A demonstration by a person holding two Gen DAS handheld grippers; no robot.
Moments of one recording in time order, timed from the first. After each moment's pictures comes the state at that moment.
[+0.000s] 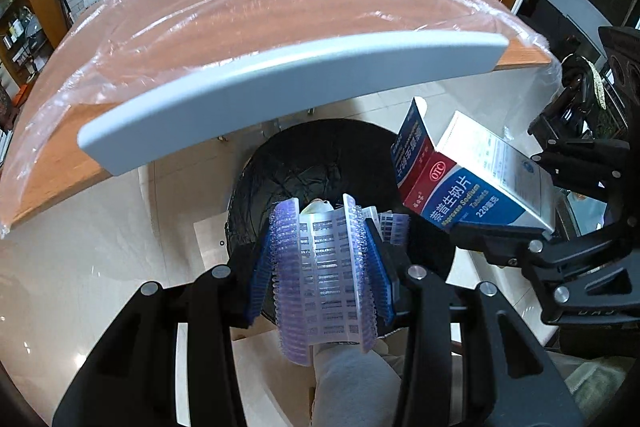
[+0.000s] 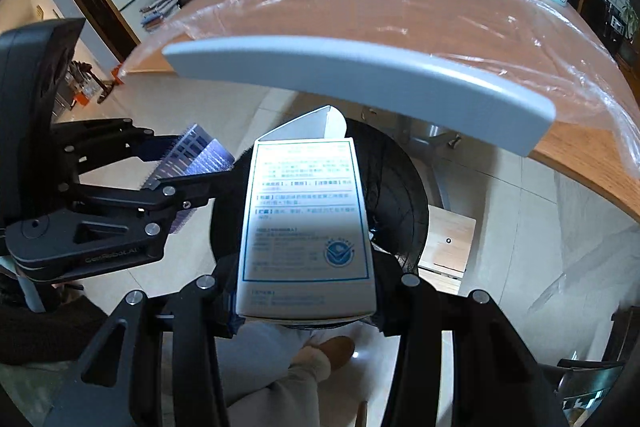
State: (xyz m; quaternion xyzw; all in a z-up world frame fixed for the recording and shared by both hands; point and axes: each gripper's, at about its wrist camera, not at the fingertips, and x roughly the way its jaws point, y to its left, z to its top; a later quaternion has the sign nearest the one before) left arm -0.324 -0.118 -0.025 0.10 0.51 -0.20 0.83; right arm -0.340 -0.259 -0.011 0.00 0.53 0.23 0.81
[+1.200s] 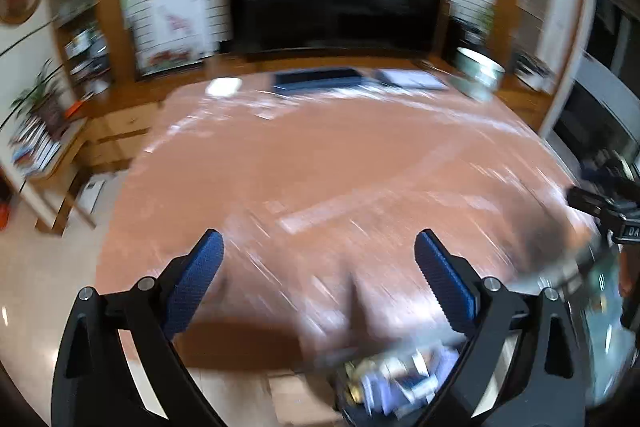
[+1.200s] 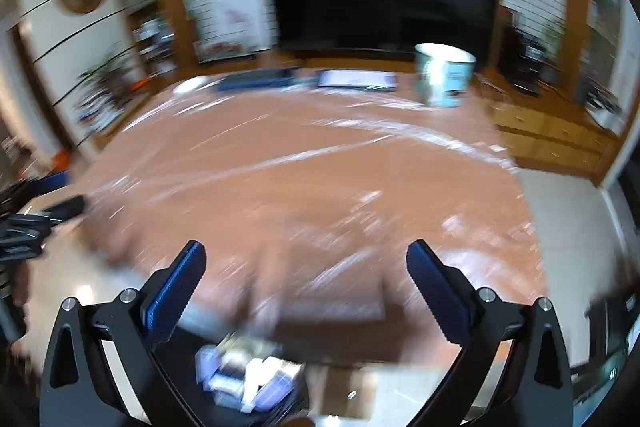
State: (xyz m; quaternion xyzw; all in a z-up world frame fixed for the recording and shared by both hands) left arm -0.203 -0.044 0.083 0.03 0.39 -0.10 0.92; right arm -0.212 -0.341 0.092 0.03 0.41 0.06 0.91
